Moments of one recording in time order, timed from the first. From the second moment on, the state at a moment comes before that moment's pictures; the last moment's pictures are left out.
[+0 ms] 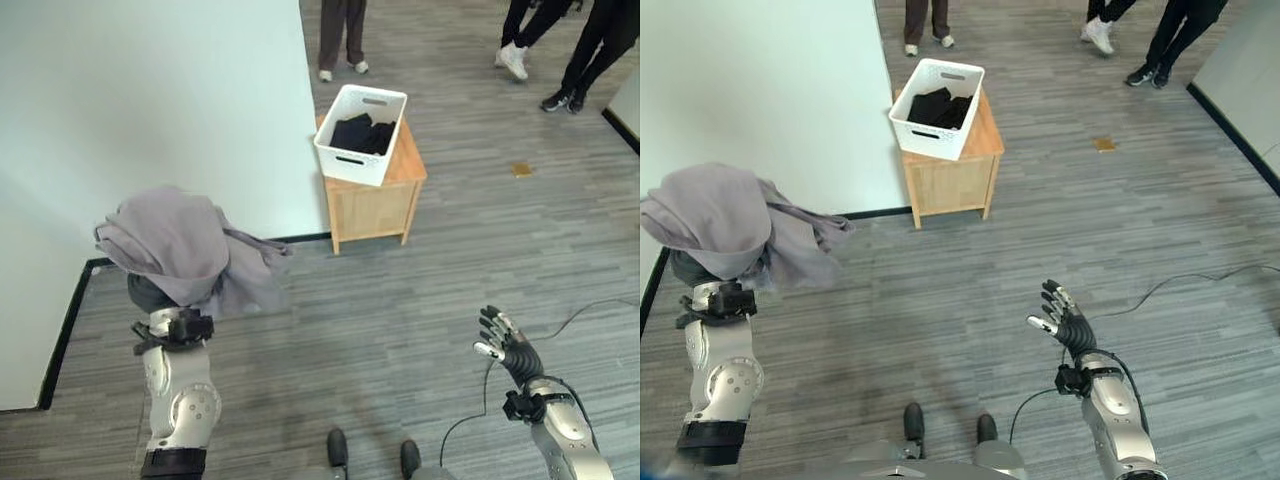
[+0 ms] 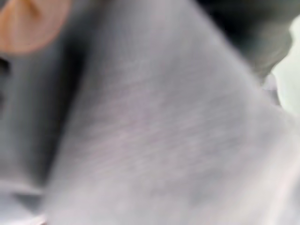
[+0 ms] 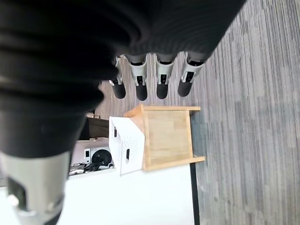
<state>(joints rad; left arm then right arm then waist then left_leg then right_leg) -0.01 0.33 0.15 -0.11 -0.96 -0.42 -0.03 0.20 -0.41 0.06 0.21 0.43 -0.22 0.12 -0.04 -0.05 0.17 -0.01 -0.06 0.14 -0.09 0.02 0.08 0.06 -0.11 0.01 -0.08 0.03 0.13</state>
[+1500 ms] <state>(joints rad) -0.22 0.33 -0.15 0.18 -1.00 -0.24 -0.06 0.30 -0.42 0.12 0.25 0.40 -0.14 0.12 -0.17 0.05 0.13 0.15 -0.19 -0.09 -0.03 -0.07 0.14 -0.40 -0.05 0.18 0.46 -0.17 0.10</state>
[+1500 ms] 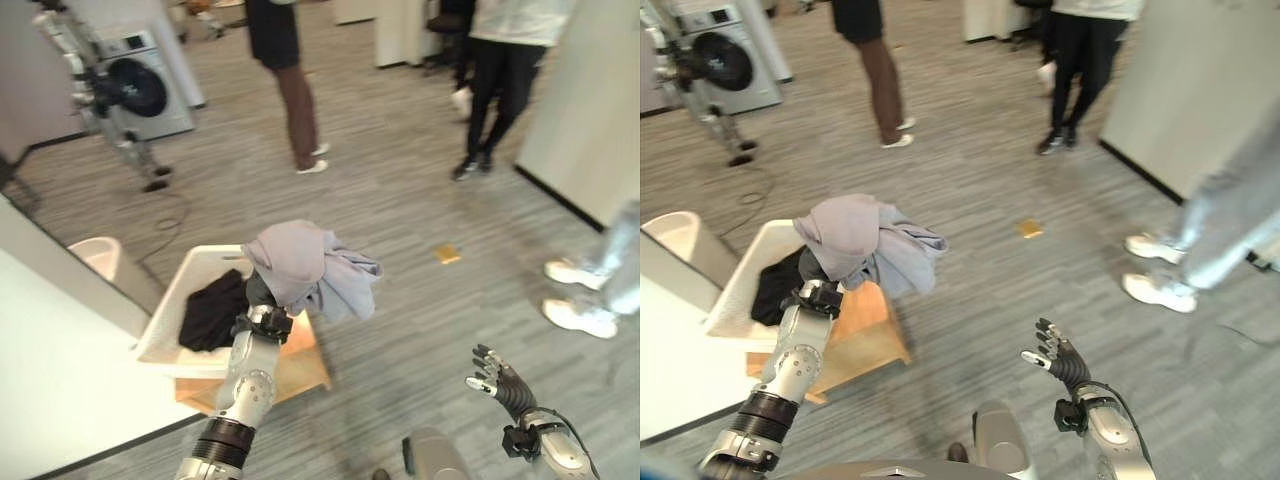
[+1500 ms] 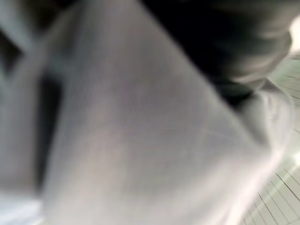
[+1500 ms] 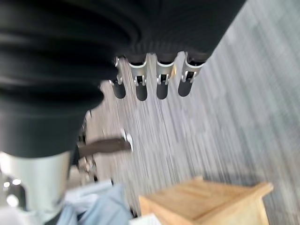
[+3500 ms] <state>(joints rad) -0.70 0.87 -0.08 1.32 -0.14 -0.06 0.13 0.35 -0.55 0.18 0.14 0.47 -0.11 0.27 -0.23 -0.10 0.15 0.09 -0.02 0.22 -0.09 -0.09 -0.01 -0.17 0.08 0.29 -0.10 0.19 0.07</state>
